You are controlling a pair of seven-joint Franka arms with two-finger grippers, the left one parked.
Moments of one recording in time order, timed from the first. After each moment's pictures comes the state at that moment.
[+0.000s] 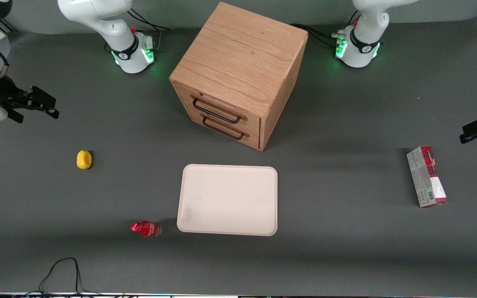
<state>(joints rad) 0.18 -0.04 -0.13 -1.62 0.01 1.65 0.00</state>
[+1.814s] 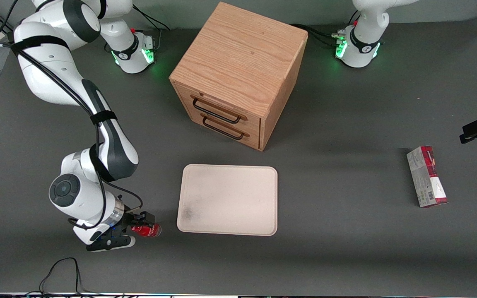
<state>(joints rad) 0.06 0.84 0.22 -1.19 -0.17 2.18 0.15</state>
